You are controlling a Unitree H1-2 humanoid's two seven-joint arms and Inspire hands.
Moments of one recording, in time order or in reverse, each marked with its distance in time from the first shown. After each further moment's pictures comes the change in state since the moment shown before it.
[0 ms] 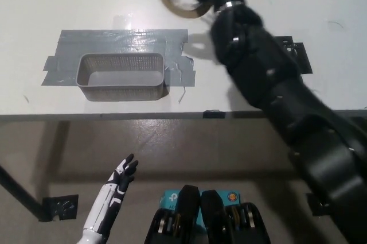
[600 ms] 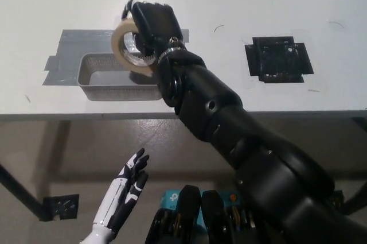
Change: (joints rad) left_arm -0.020 -0.016 -0.026 -0.002 0.000 -0.001 0.000; right_arm -0.010 0.166 0.105 0.196 -0.003 0.020 -0.007
